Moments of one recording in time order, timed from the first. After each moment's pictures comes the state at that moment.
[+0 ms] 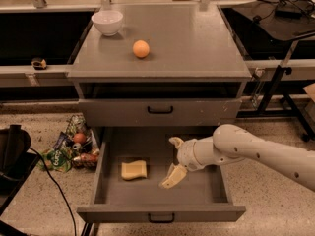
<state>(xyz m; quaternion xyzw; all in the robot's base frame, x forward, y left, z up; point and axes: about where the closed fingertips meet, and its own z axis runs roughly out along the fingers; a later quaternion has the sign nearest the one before) 0.523 -0.031 0.570 -0.57 0.72 0.24 0.33</state>
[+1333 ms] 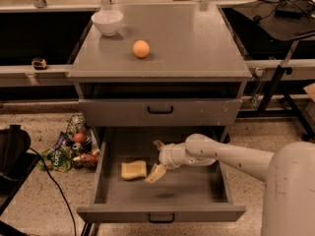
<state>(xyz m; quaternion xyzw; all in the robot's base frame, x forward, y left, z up) 0.611 0.029 0.428 -0.58 0.69 0.24 0.36</state>
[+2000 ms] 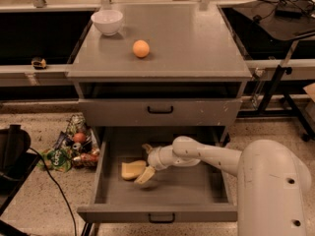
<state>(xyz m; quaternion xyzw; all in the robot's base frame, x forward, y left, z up) 0.630 0.076 0.376 -0.59 0.67 0.27 0.36</state>
